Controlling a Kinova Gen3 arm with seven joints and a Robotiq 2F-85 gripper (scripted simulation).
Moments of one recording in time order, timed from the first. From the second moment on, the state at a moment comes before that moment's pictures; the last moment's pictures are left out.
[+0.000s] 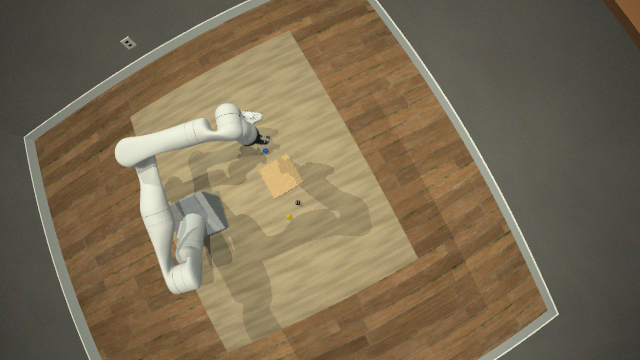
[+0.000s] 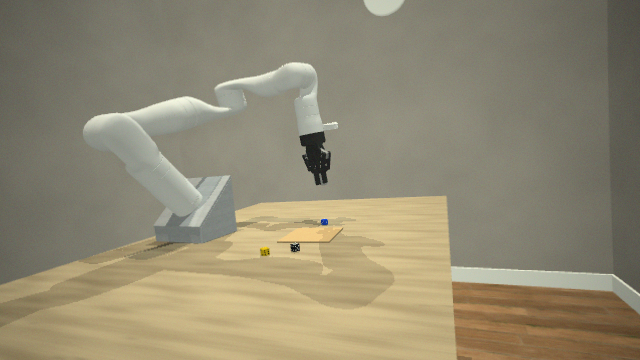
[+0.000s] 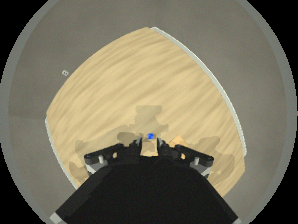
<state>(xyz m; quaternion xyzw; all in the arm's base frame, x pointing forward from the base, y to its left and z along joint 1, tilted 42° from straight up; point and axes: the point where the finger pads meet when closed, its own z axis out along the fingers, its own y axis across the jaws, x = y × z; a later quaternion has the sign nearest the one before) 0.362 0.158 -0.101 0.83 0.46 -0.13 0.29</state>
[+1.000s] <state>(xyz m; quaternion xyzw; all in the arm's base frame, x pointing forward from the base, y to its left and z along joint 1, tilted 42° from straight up) 0.369 0.164 -0.103 0.82 0.44 -0.18 0.31</state>
